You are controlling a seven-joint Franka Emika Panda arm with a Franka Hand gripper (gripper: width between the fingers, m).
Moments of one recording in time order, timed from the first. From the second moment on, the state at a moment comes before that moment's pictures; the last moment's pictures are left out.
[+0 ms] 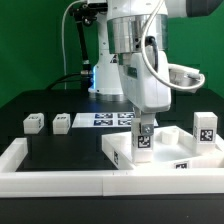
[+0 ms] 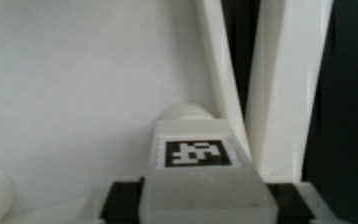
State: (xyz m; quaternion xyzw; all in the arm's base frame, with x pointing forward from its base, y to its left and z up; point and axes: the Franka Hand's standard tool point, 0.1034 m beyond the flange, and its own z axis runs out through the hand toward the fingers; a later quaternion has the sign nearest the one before) arm 0.609 0.011 0.075 -0.71 0.70 -0.02 0.06
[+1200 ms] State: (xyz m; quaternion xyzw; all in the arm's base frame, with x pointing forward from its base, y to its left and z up) arm 0.610 0.005 0.075 -0.85 0.52 -0.03 0.06
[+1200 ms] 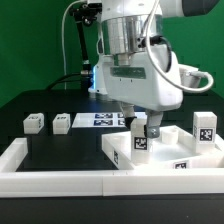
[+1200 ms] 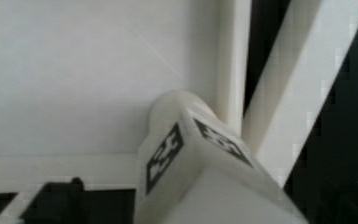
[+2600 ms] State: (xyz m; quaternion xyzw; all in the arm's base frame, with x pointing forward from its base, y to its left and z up) arm 0.612 0.004 0.076 -1.00 0.09 -0.05 0.02
